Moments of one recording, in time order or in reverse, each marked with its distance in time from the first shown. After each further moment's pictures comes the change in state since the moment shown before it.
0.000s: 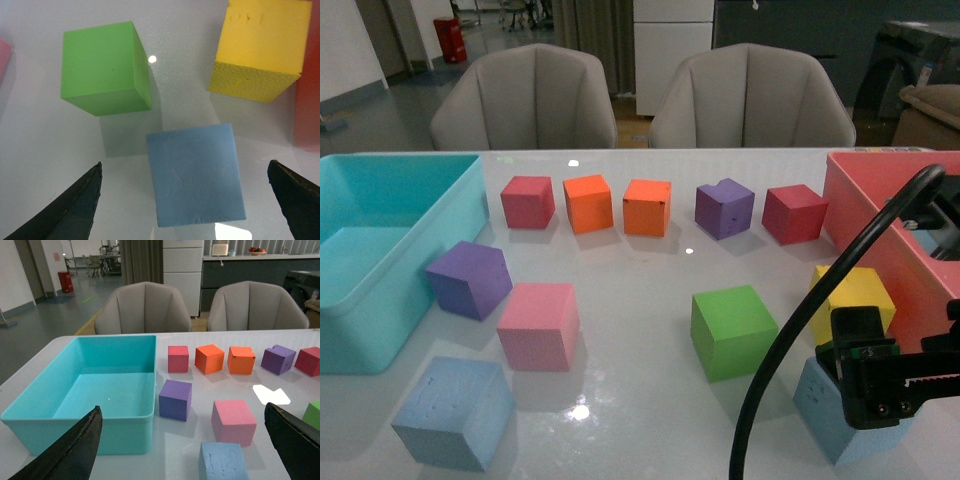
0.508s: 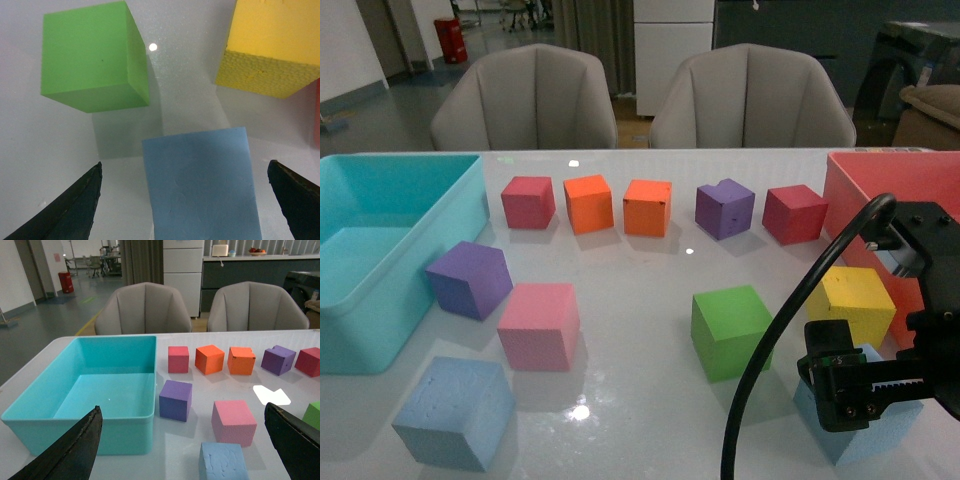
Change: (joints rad) left arm 0.000 0.000 0.000 0.000 0.000 0.000; right arm 0.000 0.118 0.061 -0.005 -0.017 -0.001
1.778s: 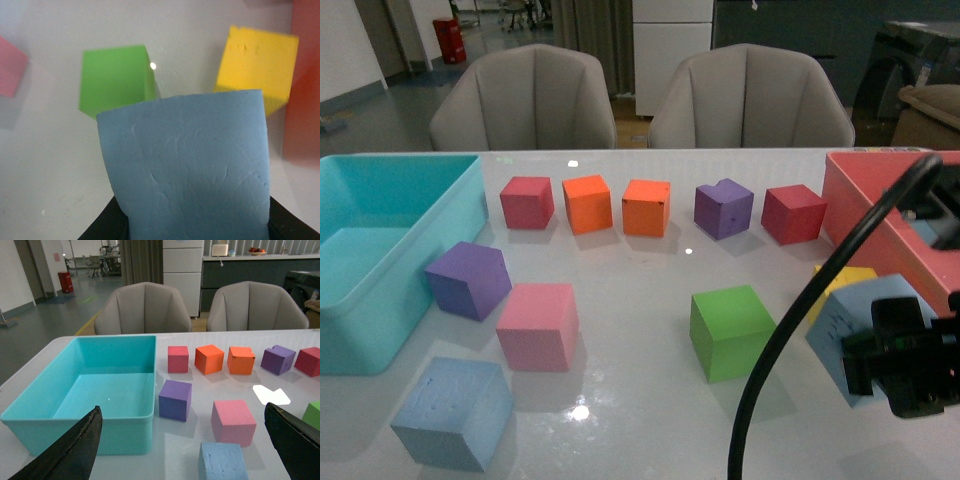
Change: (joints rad) left arm 0.000 0.000 0.000 0.000 0.000 0.000; right arm 0.010 -0.151 -0.041 -0.039 0.019 -0.034
